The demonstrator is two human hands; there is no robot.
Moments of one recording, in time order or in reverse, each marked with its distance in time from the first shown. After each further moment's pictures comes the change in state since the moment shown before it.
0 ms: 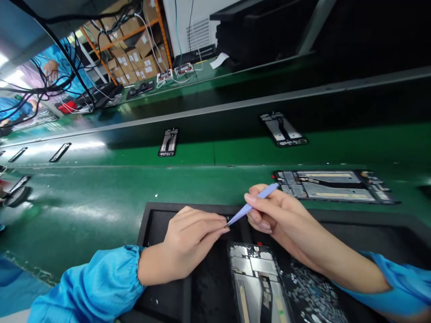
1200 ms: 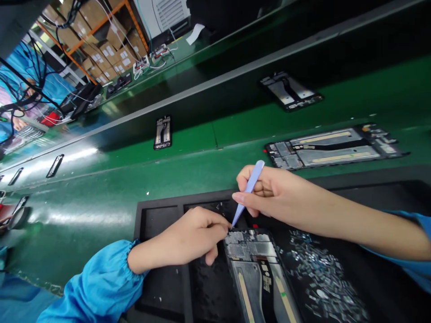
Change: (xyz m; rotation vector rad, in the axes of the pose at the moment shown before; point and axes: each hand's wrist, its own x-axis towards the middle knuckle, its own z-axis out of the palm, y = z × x) left_hand 0.034 0.003 0.005 -0.616 -0.912 -1.133; right_hand 0.004 -0.007 -0.028 -0.589 -0.133 -0.111
